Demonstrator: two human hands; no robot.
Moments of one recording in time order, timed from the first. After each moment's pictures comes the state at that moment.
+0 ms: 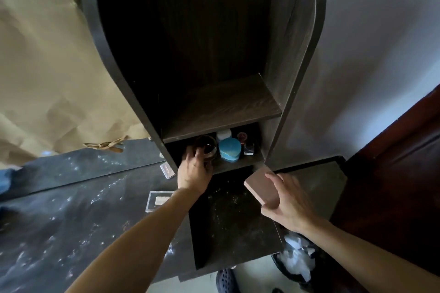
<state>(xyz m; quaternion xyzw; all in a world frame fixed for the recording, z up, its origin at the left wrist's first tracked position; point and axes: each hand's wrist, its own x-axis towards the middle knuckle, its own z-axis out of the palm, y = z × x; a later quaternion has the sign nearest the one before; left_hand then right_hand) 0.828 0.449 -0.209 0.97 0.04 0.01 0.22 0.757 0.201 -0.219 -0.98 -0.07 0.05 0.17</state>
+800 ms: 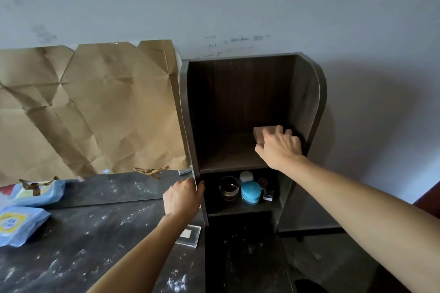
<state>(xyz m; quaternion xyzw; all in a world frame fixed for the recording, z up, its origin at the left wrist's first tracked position) 0.783 0.509 -0.119 0.98 0.15 0.09 0.11 0.890 0.287 -0.034 -0.99 -0.08 -0.09 -0.05</state>
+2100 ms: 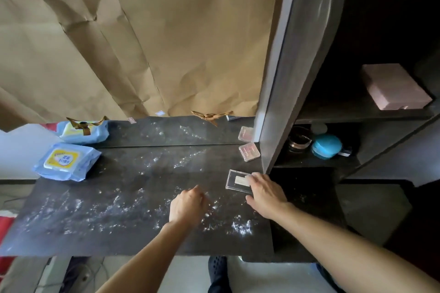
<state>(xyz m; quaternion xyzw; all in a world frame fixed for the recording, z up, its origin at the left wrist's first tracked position) 0.679 0.679 -0.243 0.97 0.17 -0.09 0.17 0.762 0.473 -0.261 -0.95 -0.25 0.15 0.09</state>
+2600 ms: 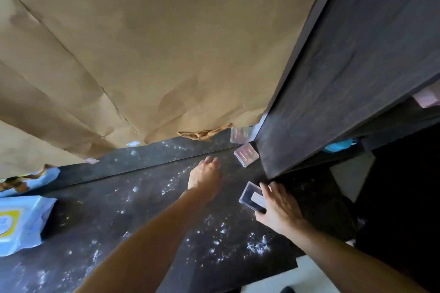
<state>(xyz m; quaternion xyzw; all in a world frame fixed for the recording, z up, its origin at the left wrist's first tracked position) 0.843 0.706 -0.289 0.97 -0.03 -0.16 0.18 0.775 0.498 -0.308 -0.98 -0.08 0.19 0.03</state>
